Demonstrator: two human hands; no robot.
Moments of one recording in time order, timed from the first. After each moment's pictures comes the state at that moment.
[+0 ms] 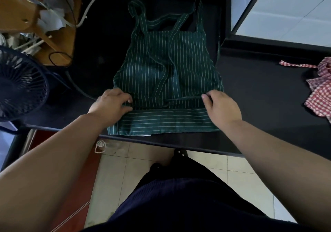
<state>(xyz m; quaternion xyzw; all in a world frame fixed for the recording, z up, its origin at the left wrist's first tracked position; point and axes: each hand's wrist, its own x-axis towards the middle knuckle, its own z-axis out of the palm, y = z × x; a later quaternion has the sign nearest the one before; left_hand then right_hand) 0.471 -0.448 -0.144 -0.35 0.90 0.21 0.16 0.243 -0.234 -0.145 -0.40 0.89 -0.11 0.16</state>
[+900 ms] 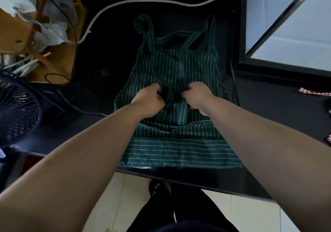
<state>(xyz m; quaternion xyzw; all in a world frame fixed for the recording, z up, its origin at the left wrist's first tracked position) 0.344 -0.464 -0.148 -0.43 0.79 0.43 0.11 0.211 -0.379 -0.151 -0.21 0.83 -0.25 0.46</state>
